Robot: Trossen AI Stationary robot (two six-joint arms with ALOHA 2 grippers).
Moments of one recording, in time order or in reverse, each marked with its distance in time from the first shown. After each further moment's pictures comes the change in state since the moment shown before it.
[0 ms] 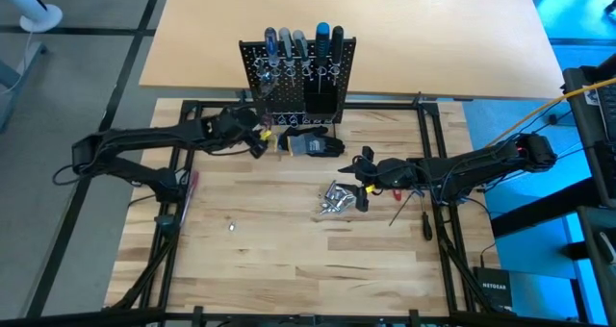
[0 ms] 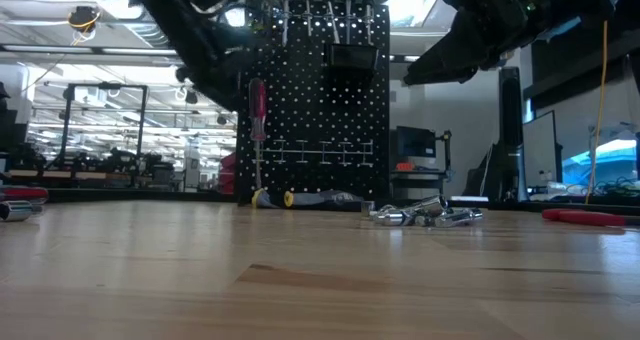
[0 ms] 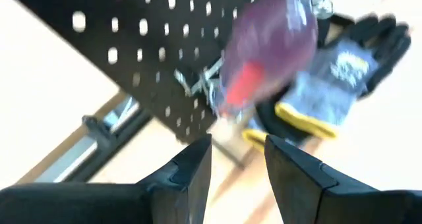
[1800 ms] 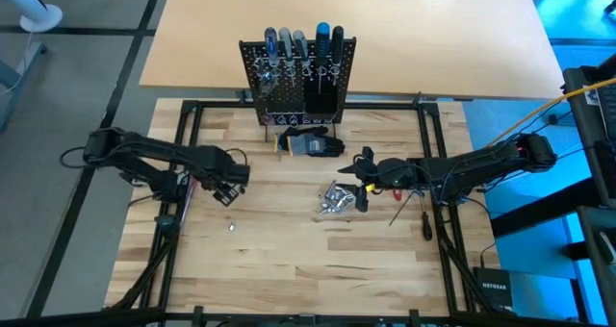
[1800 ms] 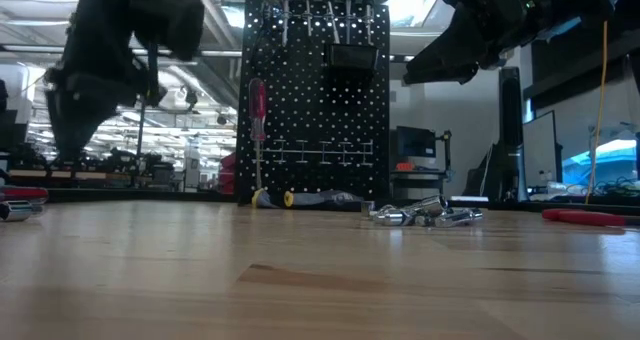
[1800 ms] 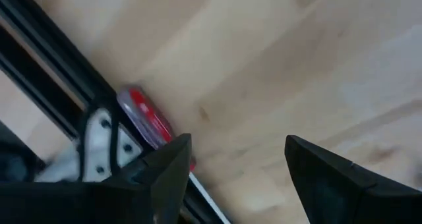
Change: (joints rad) left arm -0.321 0.136 -0.041 -0.841 0.359 -0.733; right arm 0.000 0.000 0.000 0.012 -0.008 0.043
